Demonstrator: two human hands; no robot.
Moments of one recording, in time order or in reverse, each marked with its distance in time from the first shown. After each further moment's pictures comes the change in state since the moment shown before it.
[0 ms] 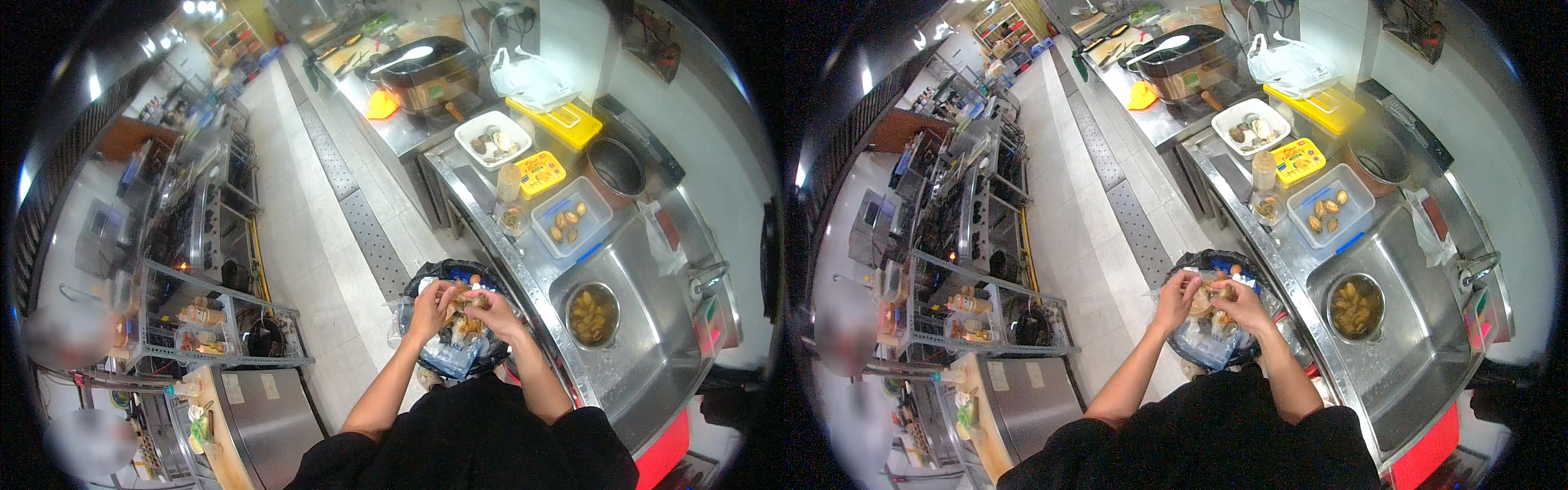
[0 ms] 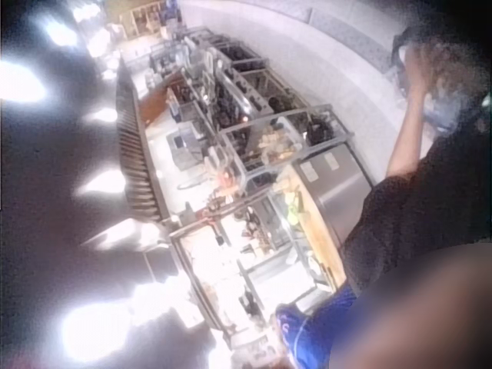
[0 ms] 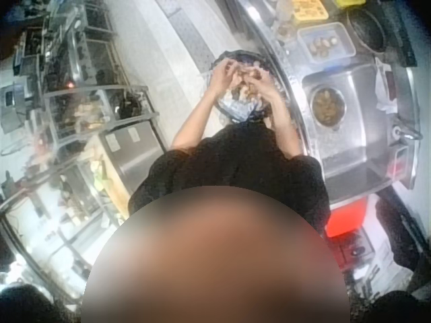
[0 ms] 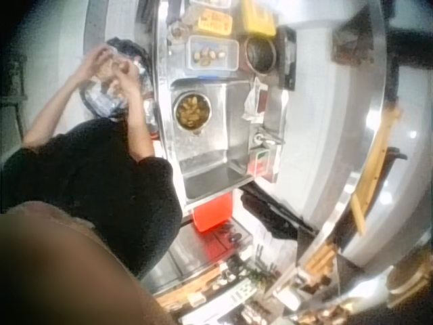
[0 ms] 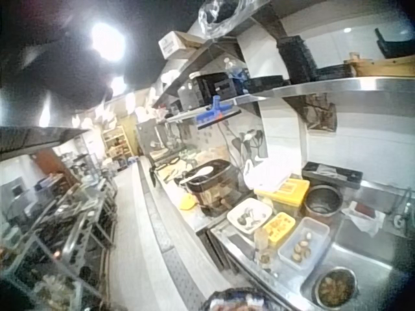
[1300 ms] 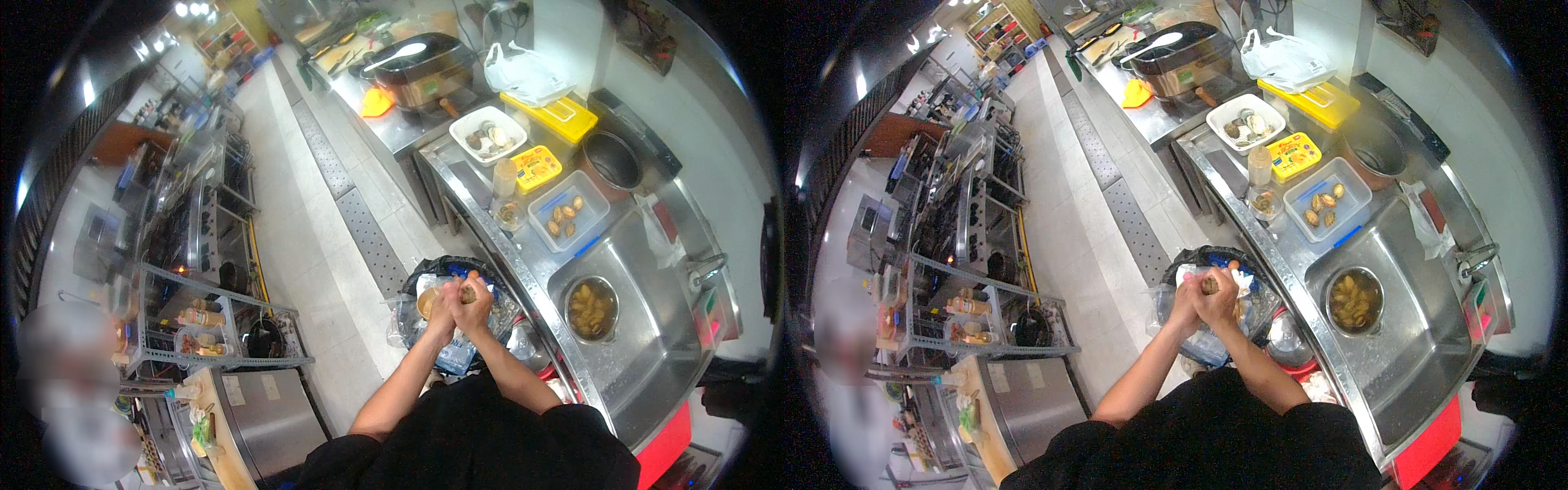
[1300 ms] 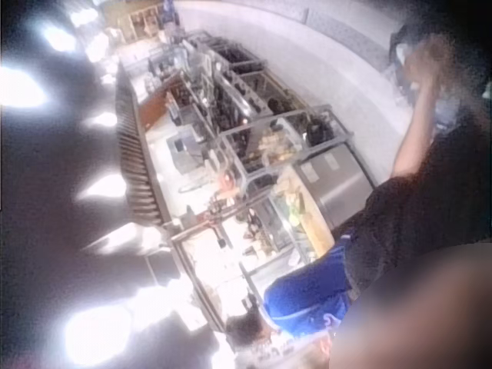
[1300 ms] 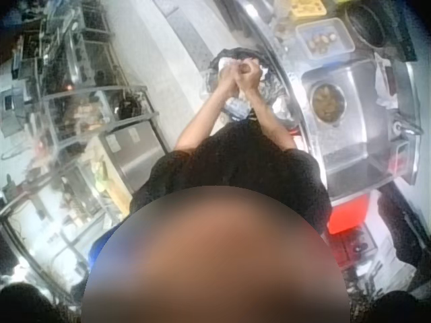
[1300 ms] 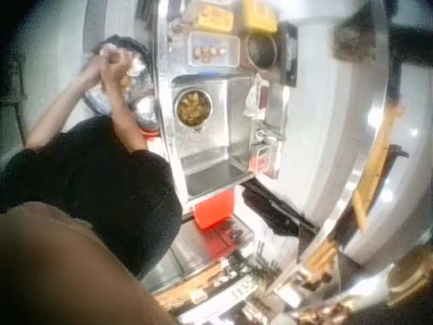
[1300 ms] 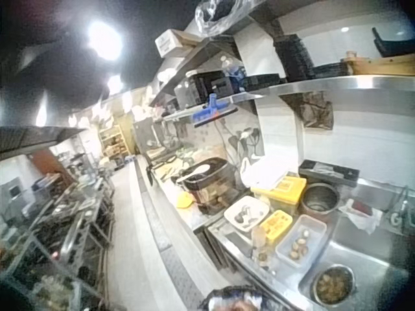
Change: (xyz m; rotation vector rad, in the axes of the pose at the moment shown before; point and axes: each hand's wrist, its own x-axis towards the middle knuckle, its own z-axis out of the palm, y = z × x) left_hand -0.014 -0.014 0.037 -0.921 -0.143 -0.523; right_hand 0.012 -0.024 0.068 -0.499 0.639 -0.643
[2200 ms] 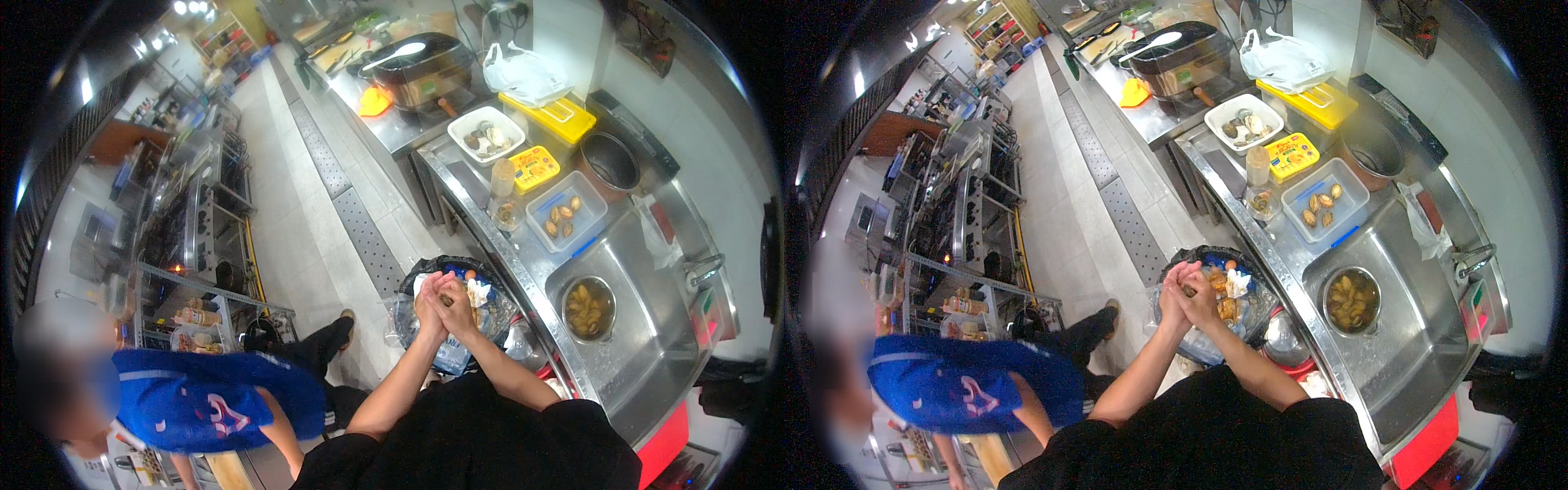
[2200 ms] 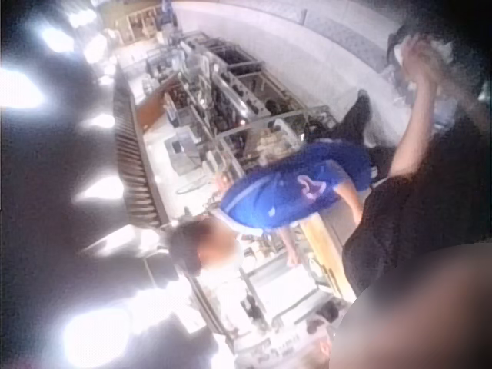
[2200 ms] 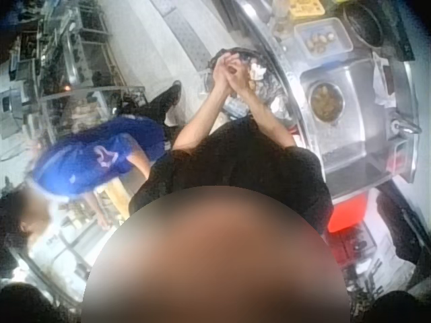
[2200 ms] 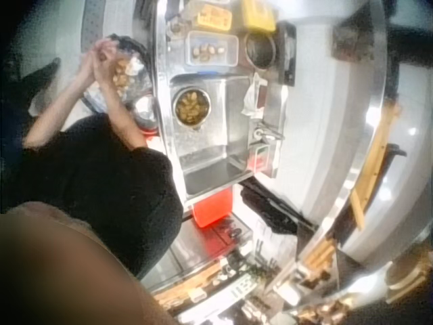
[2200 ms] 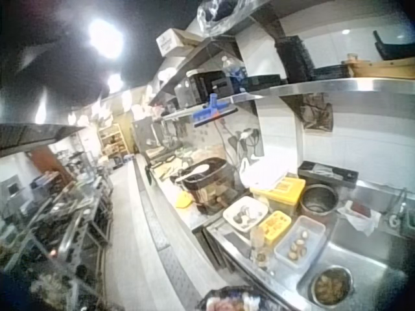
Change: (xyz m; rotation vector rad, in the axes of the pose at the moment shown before) left_hand 0.013 -0.004 -0.008 -0.192 0.120 0.320; right_hand -0.013 0.007 0.023 0.238 -0.312 0.198
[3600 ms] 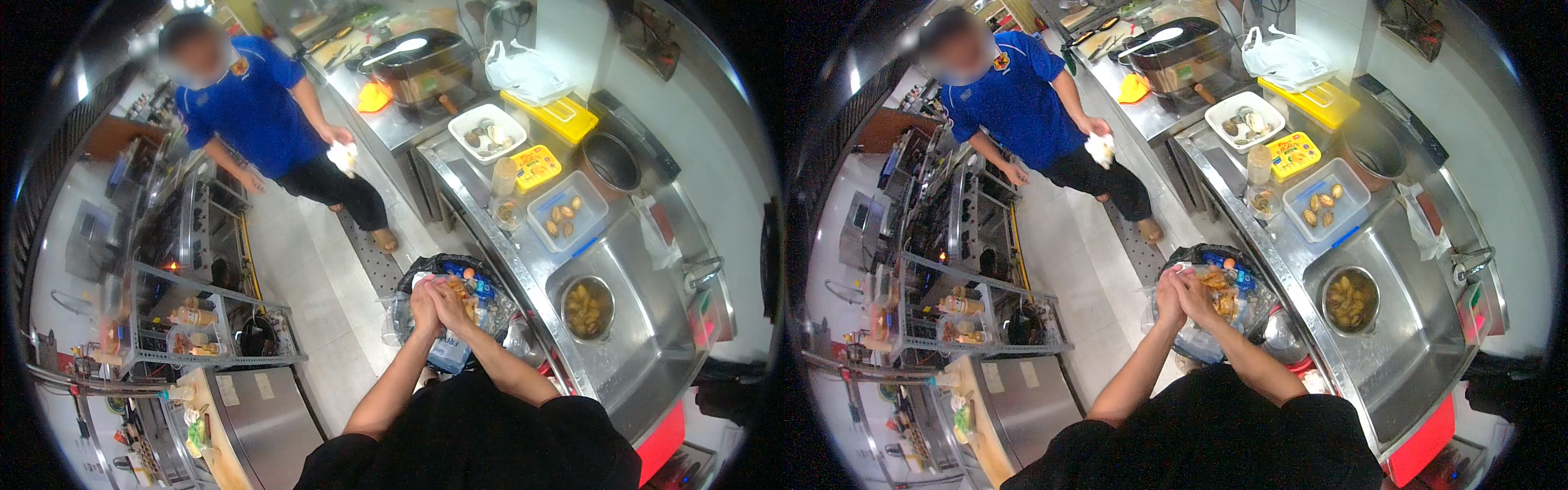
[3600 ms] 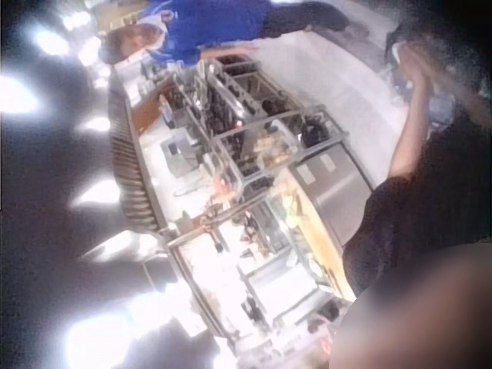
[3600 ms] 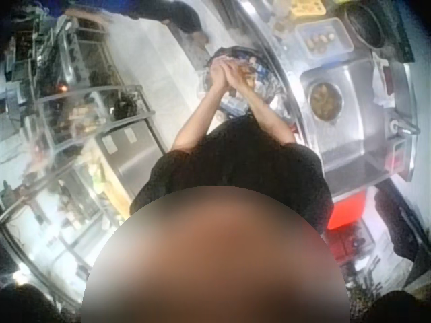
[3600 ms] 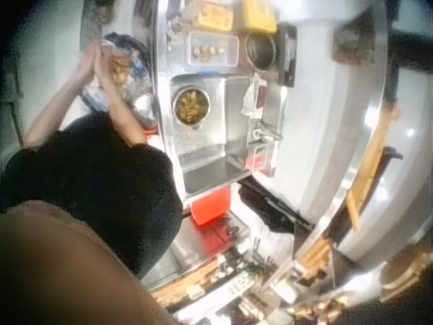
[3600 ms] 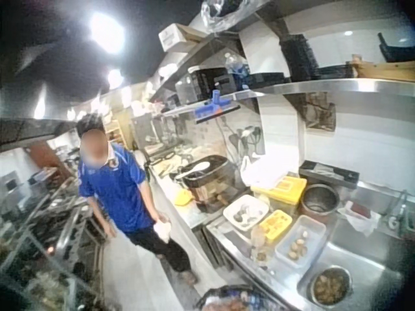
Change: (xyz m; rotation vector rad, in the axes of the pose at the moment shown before) left_hand 0.019 -0.016 -0.029 0.117 0.129 0.040; right_hand 0.012 0.032 0.020 0.017 -0.145 0.221
